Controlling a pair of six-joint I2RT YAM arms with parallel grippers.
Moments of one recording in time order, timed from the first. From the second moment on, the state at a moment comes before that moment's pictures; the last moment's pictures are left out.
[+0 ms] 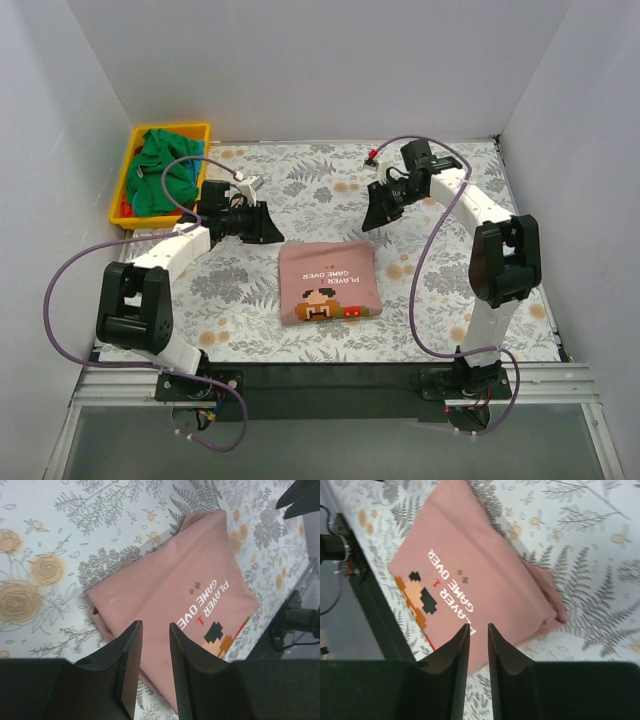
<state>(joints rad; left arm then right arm) -0.18 1.53 0.95 -0.22 0.68 -0.17 0.30 1.86 1.54 -0.84 -0.79 -0.25</state>
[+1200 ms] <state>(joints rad) -0.42 1.54 0.68 0.07 1.01 -0.56 0.49 1.80 1.10 -0.54 -1.15 0.00</state>
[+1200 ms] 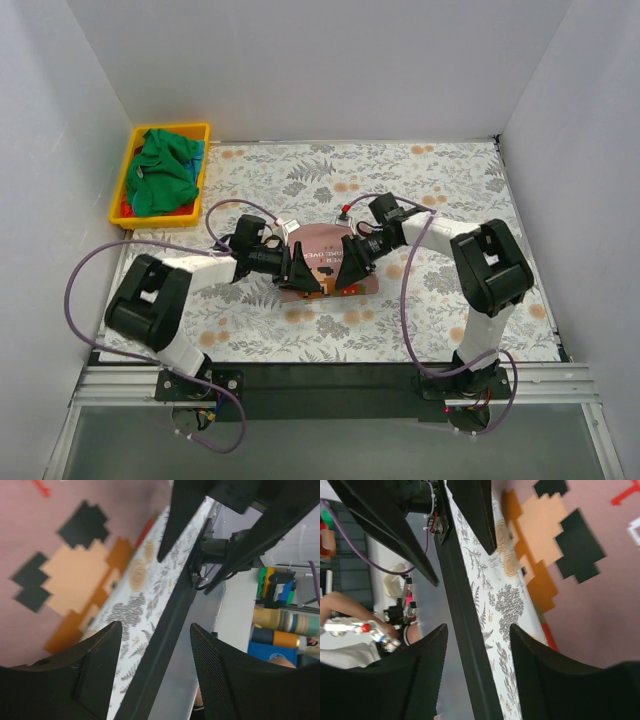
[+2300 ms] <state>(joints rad) -0.27 1.88 1.09 0.21 0.95 -0.63 0.28 2.11 1.53 -0.41 -1.13 0.08</state>
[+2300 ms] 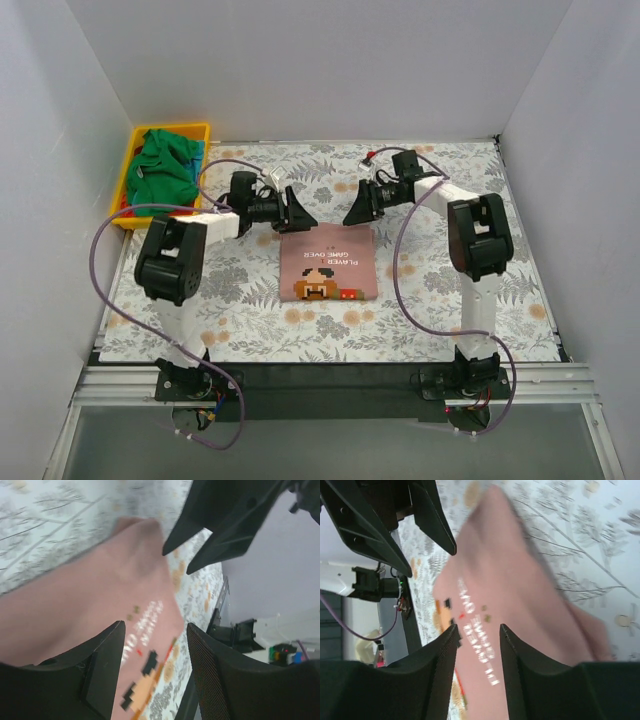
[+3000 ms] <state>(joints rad) -0.17 1.70 1.14 -0.05 0.69 -0.46 0.19 2.02 1.62 -0.48 -0.72 0.10</state>
